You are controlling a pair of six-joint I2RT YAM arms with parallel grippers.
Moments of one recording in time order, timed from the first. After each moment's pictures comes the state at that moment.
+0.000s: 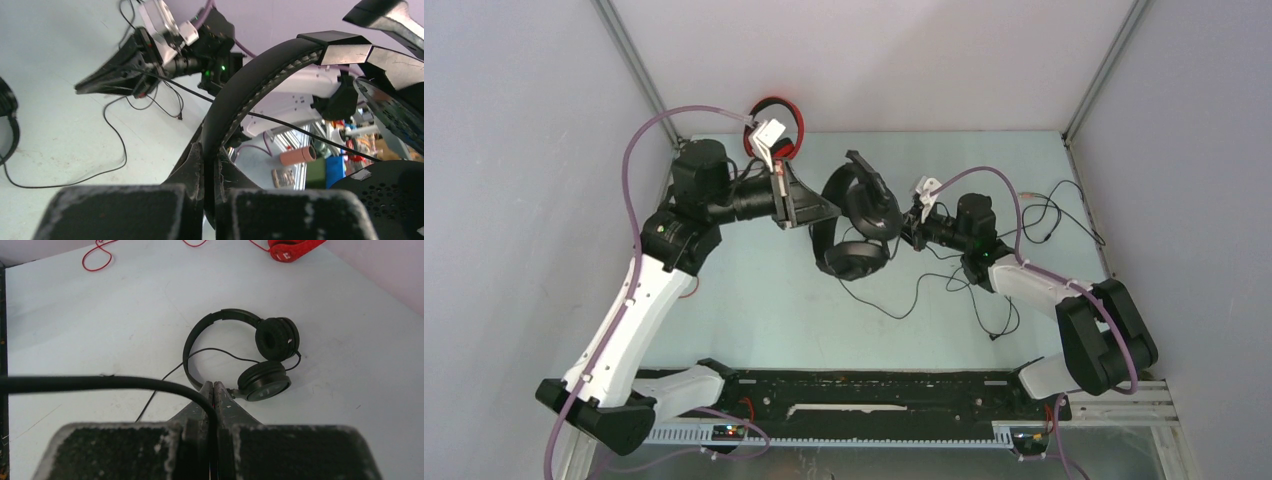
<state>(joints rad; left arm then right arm) -0.45 1.11 1.38 -0.50 0.77 -0.59 0.44 1.44 0.71 0.56 -0.65 -0.08</state>
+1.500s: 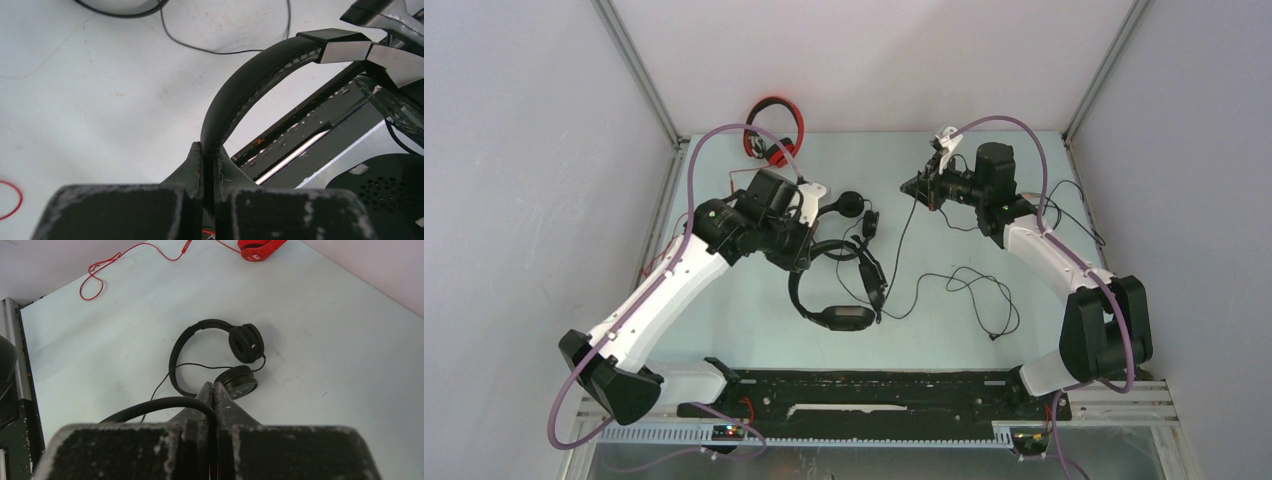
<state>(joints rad) -0.63 1.25 1.38 -1.09 0.15 -0.10 0.30 1.49 1.08 0.14 -0.74 -0.01</state>
